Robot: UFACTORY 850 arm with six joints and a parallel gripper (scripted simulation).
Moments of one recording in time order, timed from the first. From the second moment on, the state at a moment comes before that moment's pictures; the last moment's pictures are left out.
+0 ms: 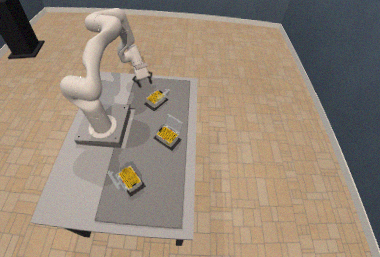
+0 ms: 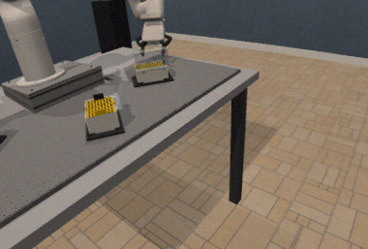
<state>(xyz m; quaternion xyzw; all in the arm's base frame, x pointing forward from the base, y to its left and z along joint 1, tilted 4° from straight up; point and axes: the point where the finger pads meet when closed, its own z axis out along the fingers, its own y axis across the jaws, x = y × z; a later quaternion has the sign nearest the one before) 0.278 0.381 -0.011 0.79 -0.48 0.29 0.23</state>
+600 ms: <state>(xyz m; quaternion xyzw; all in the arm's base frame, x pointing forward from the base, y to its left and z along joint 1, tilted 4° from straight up) 0.284 0.381 0.068 0.79 -0.48 0.29 0.23</state>
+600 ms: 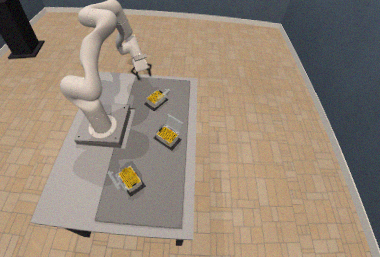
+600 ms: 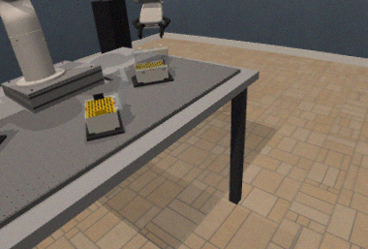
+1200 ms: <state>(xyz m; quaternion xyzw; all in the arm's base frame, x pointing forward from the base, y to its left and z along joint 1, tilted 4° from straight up) 0.293 0.374 0.124 0.78 -0.51 0.29 0.24</state>
